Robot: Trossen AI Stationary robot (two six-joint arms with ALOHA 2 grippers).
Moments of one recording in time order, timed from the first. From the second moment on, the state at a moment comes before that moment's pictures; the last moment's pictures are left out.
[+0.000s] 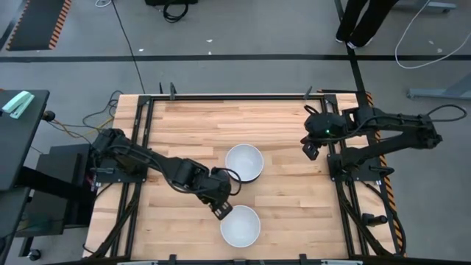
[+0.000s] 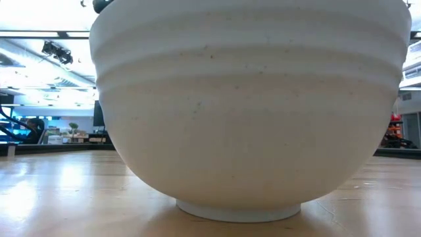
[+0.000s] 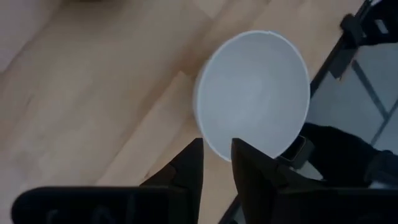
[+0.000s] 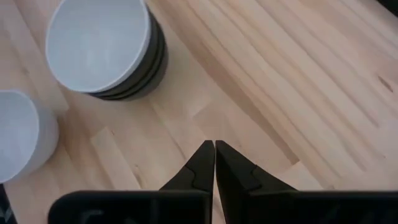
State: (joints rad) left arm -0.39 1.74 1.56 -0.89 0.02 -1.09; right arm -0.02 0.92 1.07 -1.17 0.14 0.62
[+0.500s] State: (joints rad) left arm -0.41 1.93 1.56 -0.57 0.02 -1.40; right arm 0.11 0.89 1.07 -1.20 0.16 0.49
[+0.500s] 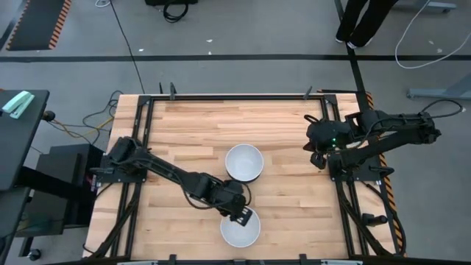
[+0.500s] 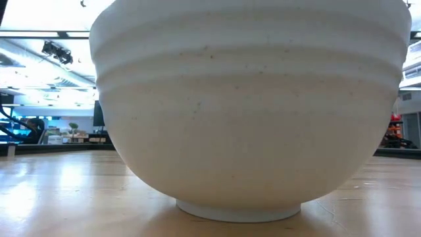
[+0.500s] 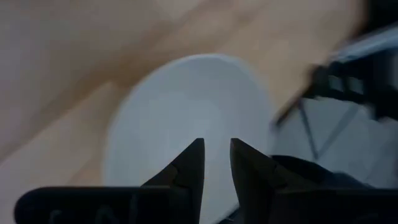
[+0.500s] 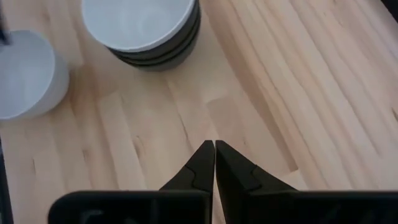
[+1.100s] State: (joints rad) left arm -0.41 1.98 1.67 -0.88 0.02 -1.59; right arm 0.15 0.87 1.07 -1.19 0.16 0.44
